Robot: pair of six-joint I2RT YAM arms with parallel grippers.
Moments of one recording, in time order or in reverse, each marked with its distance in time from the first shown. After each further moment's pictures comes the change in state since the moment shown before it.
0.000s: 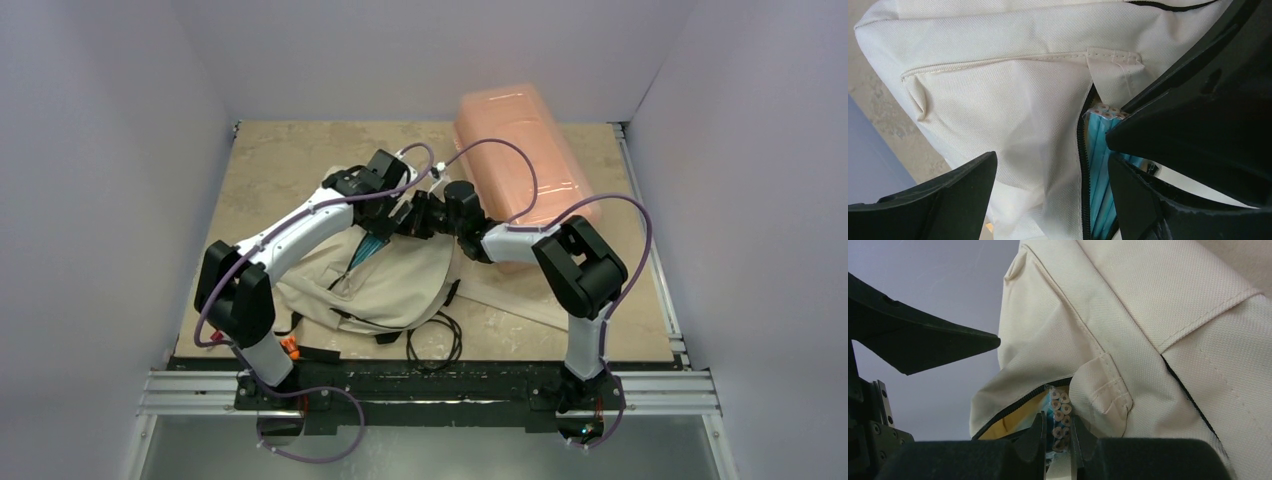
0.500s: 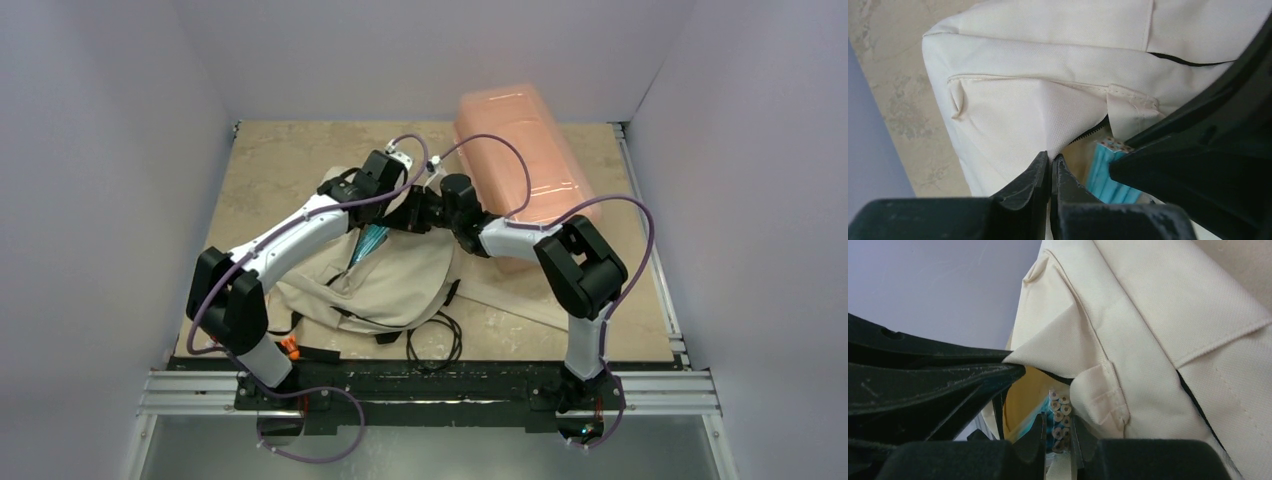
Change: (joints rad) left arm -0.012 -0.012 -0.035 0.147 -0.132 -0.052; right arm -0.002 0.002 0.041 -0.053 -0.004 -0.041
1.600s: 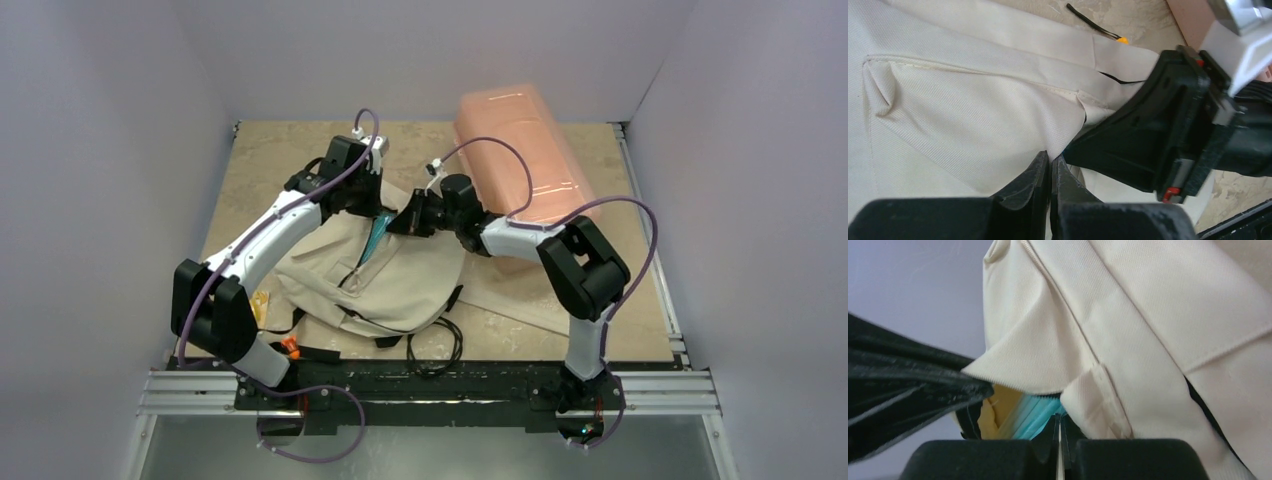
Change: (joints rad) left arm 0.158 -0.102 -0.052 0.075 0.523 -0.295; right arm -0.009 -0.053 -0.011 -0.127 0.014 -0.019
